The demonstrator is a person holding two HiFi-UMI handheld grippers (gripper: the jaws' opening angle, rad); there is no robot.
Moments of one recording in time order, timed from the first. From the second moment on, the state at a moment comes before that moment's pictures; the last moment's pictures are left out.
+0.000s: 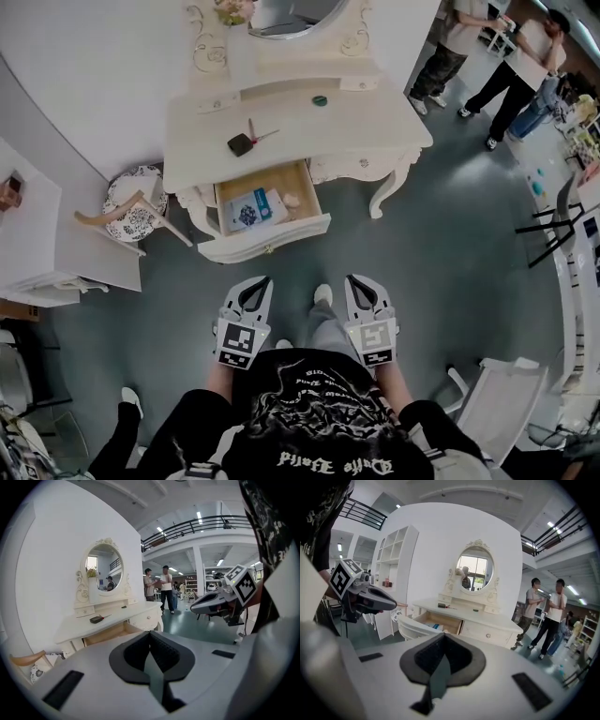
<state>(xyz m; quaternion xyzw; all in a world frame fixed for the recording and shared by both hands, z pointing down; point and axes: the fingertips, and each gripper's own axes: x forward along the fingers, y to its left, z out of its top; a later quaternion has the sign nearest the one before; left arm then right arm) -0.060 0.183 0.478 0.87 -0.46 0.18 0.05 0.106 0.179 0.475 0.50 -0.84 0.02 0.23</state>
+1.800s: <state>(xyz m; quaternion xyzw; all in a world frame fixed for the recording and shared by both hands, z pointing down) 0.049 -0.015 0.478 0.82 -0.54 0.18 0.09 0.188 -0.045 0.486 0.37 -0.90 0.00 0.24</state>
